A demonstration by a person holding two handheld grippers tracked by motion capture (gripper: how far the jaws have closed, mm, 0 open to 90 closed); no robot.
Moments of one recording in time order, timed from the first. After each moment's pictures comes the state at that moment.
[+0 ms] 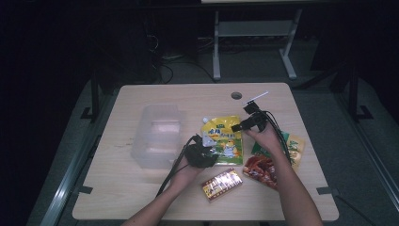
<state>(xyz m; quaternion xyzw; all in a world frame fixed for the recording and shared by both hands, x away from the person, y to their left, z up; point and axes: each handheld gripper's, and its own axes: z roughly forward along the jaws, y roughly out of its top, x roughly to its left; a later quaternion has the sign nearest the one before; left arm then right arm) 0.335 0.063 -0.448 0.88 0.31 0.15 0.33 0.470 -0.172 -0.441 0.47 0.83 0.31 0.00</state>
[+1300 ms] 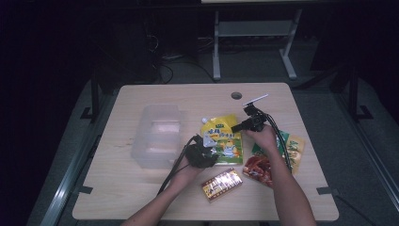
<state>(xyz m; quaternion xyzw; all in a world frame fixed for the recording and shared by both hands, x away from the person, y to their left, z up) 0.336 0.062 -0.450 0.88 0.31 0.15 0.33 0.479 -0.174 -0.460 0.47 0.81 0.35 -0.08</state>
